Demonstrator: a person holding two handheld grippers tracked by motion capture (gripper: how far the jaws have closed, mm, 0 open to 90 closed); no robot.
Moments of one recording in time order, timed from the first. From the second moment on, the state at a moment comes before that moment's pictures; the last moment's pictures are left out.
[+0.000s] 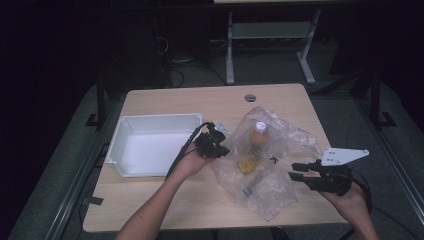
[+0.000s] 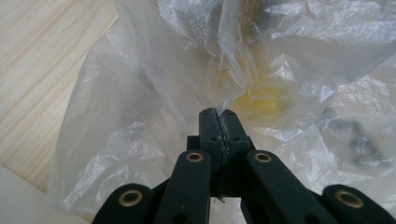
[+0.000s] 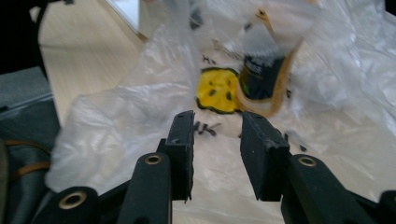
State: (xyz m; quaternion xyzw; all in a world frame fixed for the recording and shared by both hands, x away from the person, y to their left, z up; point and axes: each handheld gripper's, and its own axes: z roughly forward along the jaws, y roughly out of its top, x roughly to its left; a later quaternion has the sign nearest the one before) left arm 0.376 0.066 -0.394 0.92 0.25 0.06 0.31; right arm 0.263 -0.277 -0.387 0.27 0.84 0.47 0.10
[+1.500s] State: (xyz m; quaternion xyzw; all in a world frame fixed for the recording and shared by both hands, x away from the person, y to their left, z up) left arm 0.346 0.072 -0.353 0.91 0.18 0.04 0.36; right arm 0.298 -0.218 -0.381 0.21 0.86 0.47 0.07
